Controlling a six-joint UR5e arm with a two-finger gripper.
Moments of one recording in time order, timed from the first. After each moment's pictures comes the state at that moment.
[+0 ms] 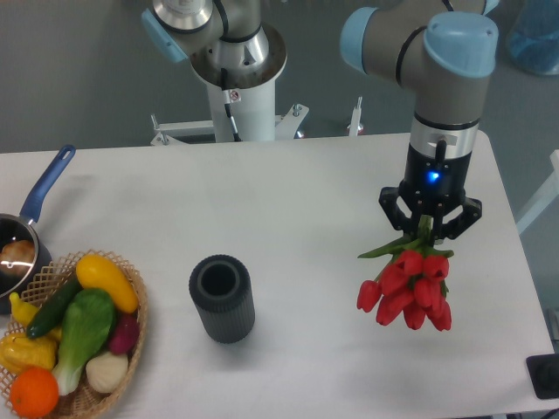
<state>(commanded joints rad) 2.69 -1.86 -1.48 -1.01 1.31 0.94</state>
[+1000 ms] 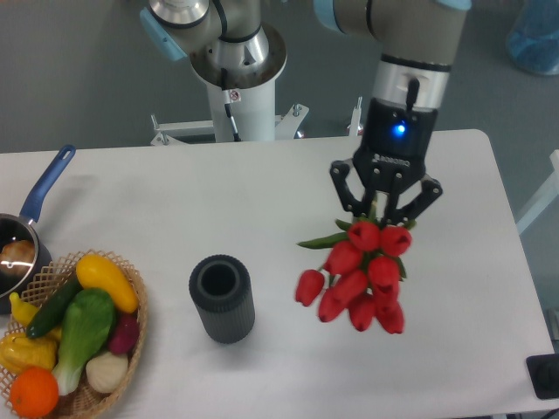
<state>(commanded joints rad) 2.66 -1.73 -1.52 -0.89 0.75 0.75</state>
